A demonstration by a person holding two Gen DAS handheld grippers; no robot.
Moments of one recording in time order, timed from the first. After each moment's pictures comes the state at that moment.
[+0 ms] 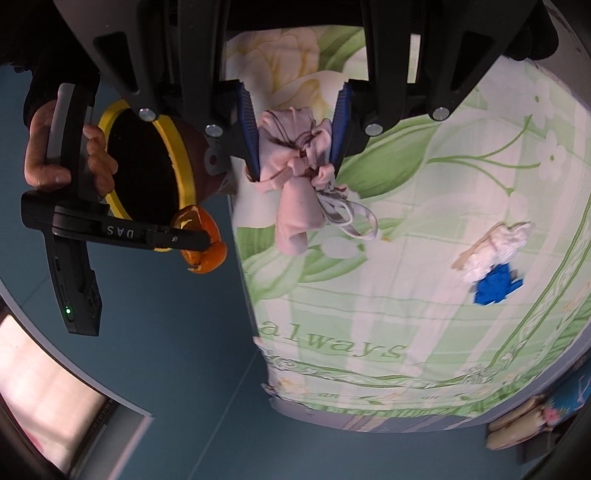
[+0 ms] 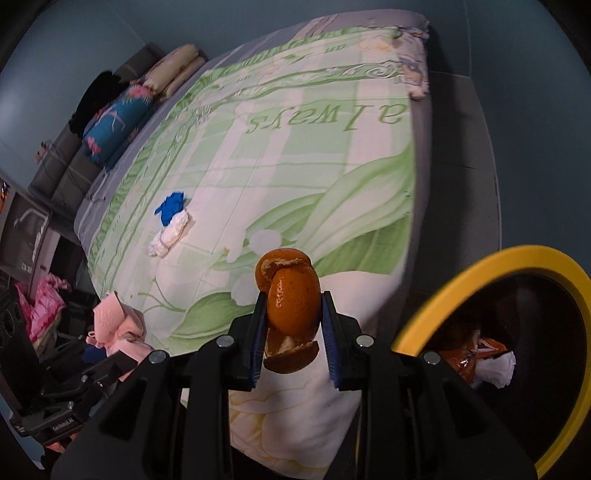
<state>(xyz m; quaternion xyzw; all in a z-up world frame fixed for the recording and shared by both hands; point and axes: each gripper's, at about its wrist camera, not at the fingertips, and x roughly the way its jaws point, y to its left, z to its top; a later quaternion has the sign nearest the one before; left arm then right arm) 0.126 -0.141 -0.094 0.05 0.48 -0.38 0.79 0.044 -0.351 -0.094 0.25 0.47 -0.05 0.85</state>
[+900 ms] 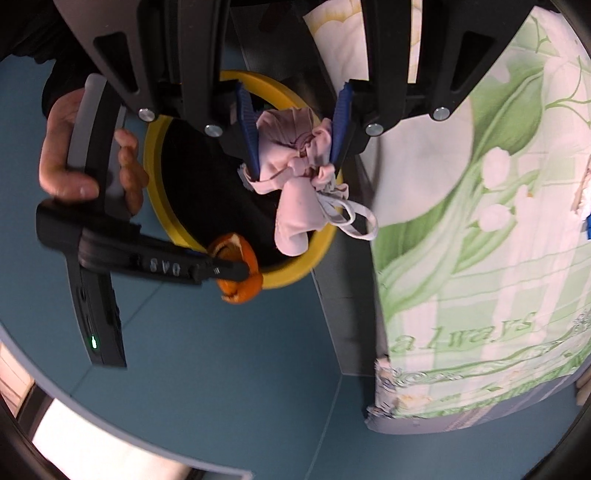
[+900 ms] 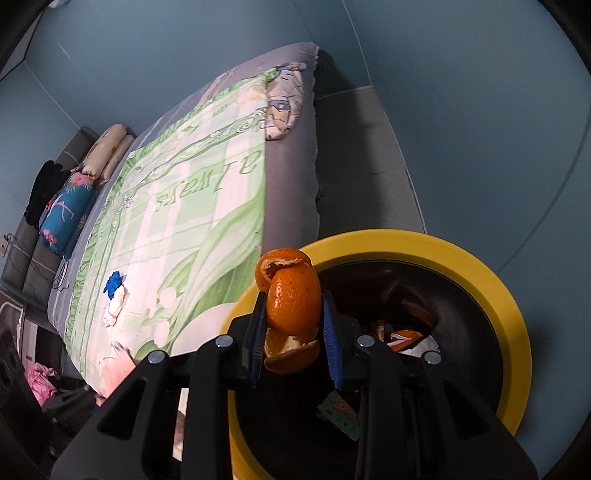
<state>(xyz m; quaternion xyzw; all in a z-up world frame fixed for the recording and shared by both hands) 0.054 -0.288 -0.105 0.12 0.48 -0.50 0.71 -0.061 -0.464 -0.101 0.32 0.39 -0.20 0.84</state>
